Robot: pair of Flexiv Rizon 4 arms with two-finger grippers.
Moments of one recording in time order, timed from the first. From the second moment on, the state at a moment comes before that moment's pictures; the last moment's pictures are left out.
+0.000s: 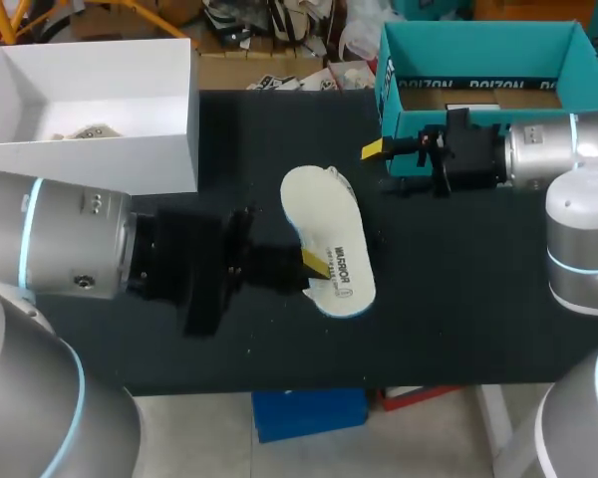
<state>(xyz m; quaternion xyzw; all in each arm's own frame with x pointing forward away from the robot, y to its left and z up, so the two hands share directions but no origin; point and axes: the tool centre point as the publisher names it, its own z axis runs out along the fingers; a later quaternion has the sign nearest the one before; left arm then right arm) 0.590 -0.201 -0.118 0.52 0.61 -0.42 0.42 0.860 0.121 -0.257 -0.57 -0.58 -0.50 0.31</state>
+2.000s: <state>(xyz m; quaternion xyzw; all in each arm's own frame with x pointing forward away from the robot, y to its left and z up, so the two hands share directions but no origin) 0.643 -0.180 -0.263 0.55 0.46 -0.42 0.56 0.860 0.120 -0.257 -0.57 -0.58 -0.50 0.31</state>
